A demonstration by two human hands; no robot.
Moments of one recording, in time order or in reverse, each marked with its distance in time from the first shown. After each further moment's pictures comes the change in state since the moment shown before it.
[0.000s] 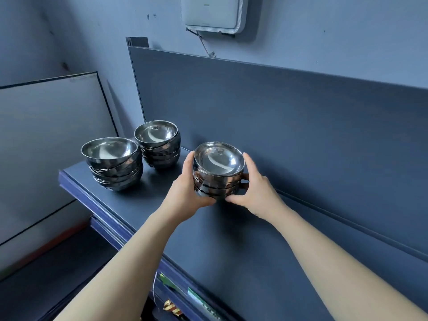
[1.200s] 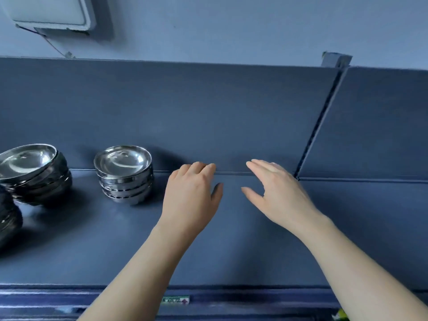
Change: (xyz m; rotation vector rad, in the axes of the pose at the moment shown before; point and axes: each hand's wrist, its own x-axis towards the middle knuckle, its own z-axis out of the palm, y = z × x) left_hand -0.052 0.103 0.087 0.527 -0.008 0.747; right_hand -0.188 -0.025 -0.084 -0.704 0.353 0.329
